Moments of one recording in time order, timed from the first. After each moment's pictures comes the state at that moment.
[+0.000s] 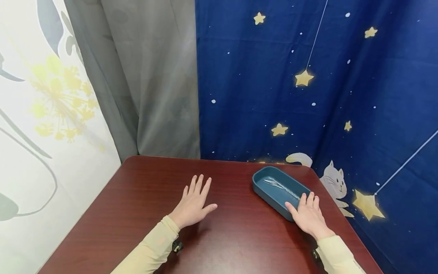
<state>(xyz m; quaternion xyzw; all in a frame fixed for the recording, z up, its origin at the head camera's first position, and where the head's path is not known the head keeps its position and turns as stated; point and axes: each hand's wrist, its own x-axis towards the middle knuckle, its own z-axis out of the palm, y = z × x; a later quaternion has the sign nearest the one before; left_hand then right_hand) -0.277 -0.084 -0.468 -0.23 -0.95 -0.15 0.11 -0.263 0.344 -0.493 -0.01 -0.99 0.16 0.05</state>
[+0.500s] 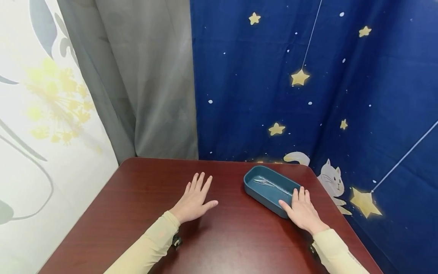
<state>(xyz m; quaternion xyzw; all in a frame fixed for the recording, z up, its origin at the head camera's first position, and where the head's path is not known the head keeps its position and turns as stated) -0.300 -0.081 -0.473 -0.26 -0.95 -0.15 0.10 -0.277 0.344 -0.500 0.04 -0.99 0.15 0.06</state>
